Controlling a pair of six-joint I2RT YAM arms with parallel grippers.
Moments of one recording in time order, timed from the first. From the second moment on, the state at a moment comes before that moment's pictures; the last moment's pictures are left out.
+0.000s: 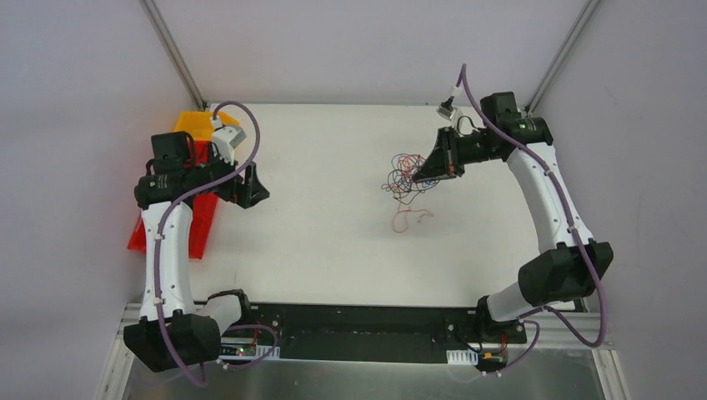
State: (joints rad) left arm 0.27 1.08 1.23 -0.98 0.73 0.44; right arm 0.15 1.53 1.59 -1.22 -0.98 0.04
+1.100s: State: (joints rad) left arm -0.68 1.50 0.98 -0.36 0.62 0.23; right arm 0.17 1.55 1.05 -0.74 -0.98 0.34
